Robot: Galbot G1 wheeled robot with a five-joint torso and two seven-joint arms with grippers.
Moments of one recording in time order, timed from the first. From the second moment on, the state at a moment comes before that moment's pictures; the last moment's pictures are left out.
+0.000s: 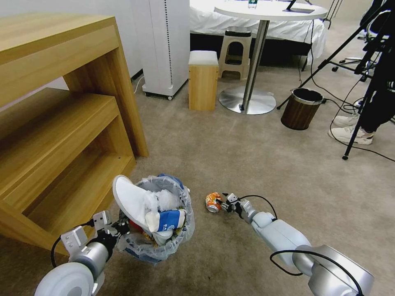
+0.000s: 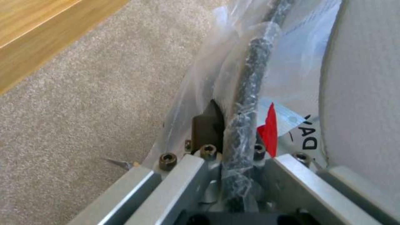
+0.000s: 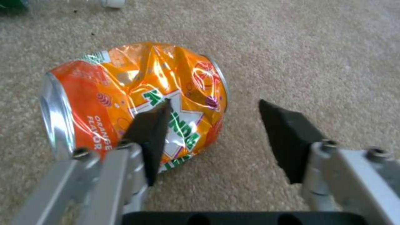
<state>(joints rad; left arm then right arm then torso) 1.65 -1.00 -0.56 -2.27 -1.12 0.39 -0.49 -0.46 1.32 -0.41 0.39 0.37 0.41 -0.27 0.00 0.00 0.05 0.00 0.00</state>
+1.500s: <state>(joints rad) 1.68 -1.01 -0.59 -2.30 -1.12 0.37 -0.49 -0.46 1.38 -0.38 0.34 0.28 0.42 -0.24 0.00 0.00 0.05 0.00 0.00</state>
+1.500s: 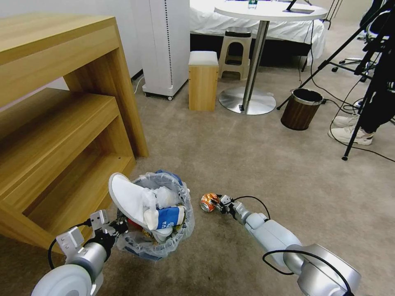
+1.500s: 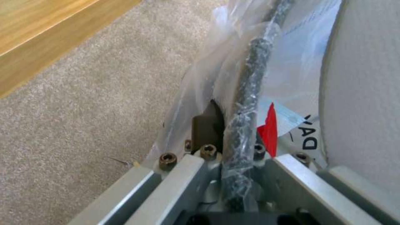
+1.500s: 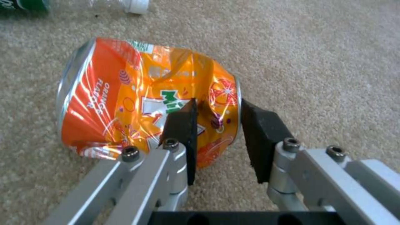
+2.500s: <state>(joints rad) 1.67 -1.02 -0.58 -2.27 -1.11 0.36 -0.49 -0.51 1.31 -0.41 0.46 0.37 0.49 -0.27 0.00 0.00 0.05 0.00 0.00</state>
